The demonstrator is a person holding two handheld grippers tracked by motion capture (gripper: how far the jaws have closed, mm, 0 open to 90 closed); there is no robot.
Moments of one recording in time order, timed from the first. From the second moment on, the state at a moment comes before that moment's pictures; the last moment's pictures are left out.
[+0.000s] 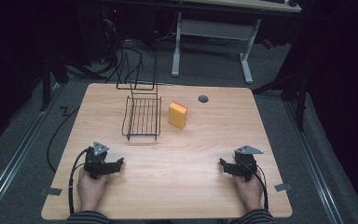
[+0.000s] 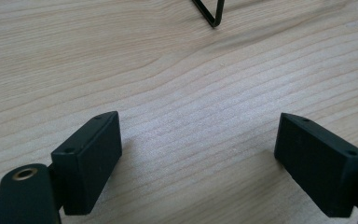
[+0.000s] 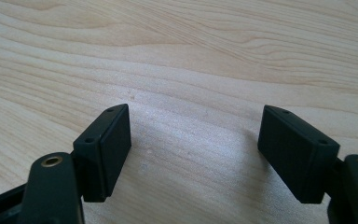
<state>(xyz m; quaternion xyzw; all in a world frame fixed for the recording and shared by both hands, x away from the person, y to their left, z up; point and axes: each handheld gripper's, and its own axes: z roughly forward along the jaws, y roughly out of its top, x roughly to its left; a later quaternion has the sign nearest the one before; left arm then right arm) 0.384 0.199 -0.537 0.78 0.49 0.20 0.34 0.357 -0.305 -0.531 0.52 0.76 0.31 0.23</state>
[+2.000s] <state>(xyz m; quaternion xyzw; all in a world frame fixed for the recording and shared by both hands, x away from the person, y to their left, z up) 0.384 0.199 -0.537 0.78 0.49 0.20 0.34 0.365 -0.301 -0.474 0.49 0.75 0.39 0.20</state>
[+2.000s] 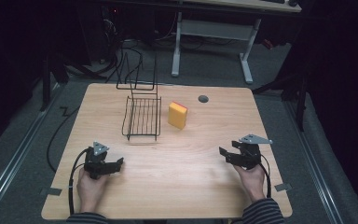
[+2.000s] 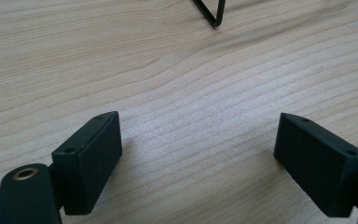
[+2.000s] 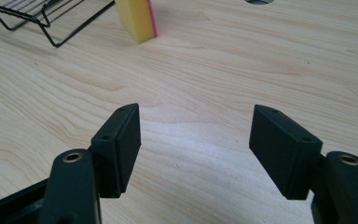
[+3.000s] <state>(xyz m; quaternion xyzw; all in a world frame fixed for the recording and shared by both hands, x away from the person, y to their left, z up) 0.384 0.199 -0.537 0.78 0.49 0.20 0.34 0.412 -0.270 -0.440 0.46 0.75 0.43 0.21</state>
